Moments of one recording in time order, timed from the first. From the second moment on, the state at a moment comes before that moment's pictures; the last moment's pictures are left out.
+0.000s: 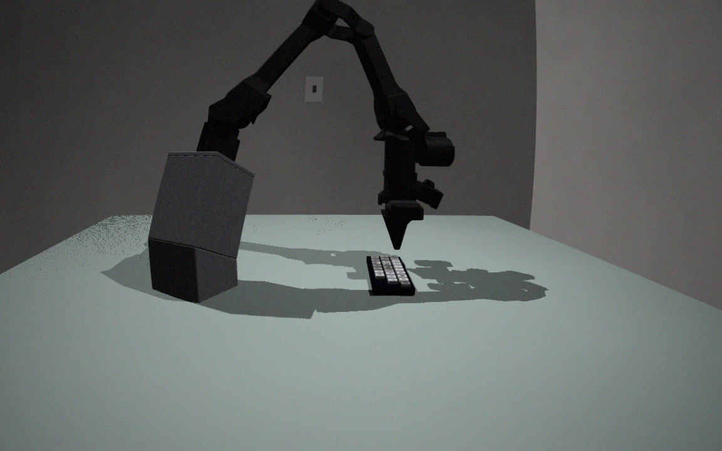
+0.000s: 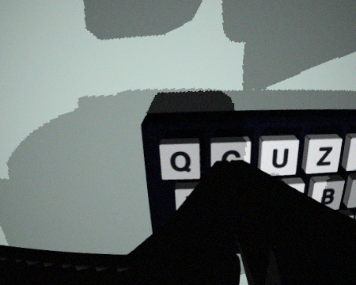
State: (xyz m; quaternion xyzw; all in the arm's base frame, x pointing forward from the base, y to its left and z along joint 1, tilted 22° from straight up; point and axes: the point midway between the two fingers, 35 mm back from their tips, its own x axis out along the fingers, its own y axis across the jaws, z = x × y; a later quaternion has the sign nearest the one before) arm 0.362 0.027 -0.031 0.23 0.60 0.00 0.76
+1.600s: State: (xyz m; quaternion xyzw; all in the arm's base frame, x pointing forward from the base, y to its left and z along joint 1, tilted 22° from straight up) arm 0.364 0.031 -0.049 0.23 0.61 0.00 0.76
